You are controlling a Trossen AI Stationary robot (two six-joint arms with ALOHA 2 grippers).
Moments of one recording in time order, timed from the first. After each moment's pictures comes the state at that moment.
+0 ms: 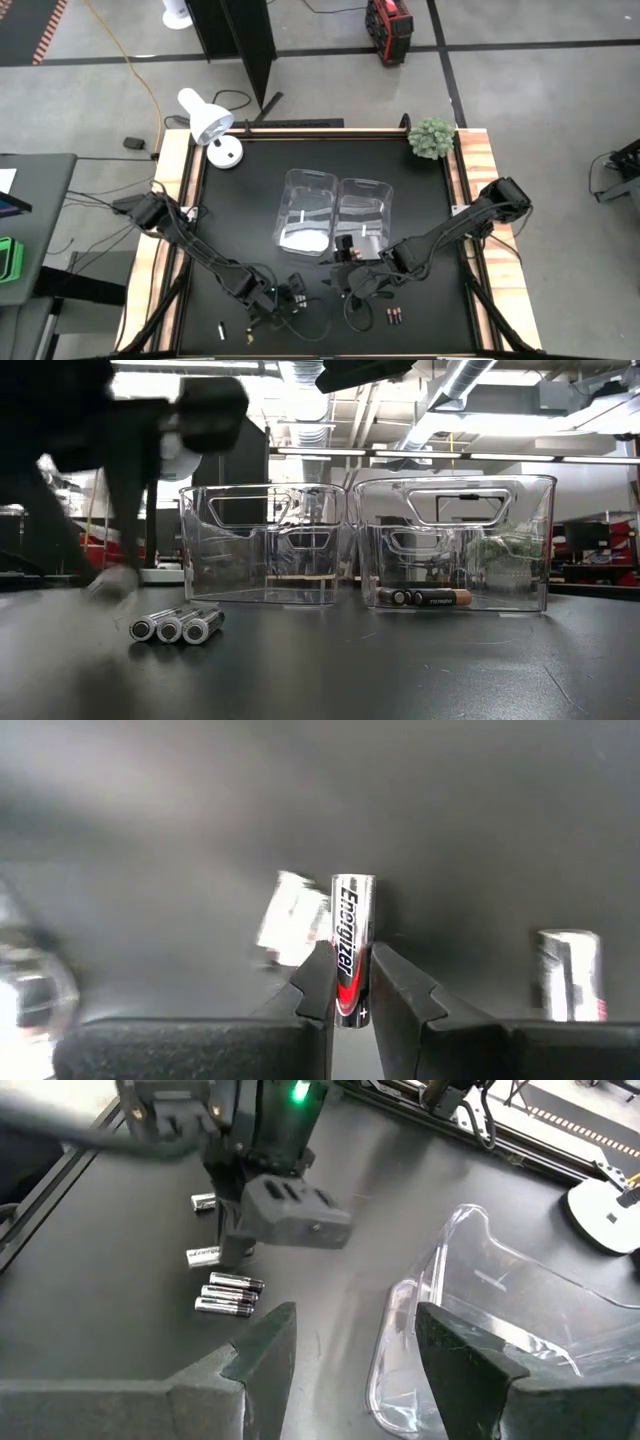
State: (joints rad) left arm -0.63 1.84 1.16 -0.37 -0.24 0.51; right arm 0.49 1.74 1.29 -0.22 0.47 -0.02
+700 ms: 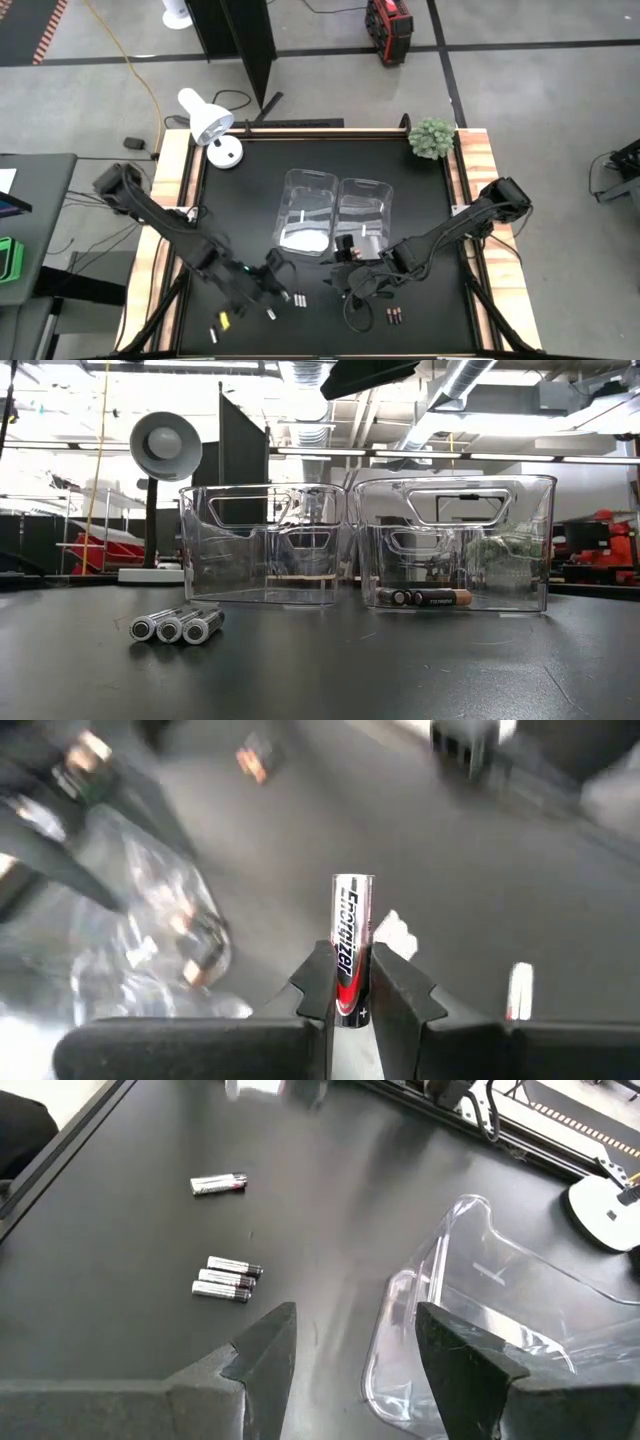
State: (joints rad) left arm -0.64 1.39 1.06 -0.37 -0.30 0.34; right arm 0.49 1.74 1.29 -0.25 0.47 -0.03
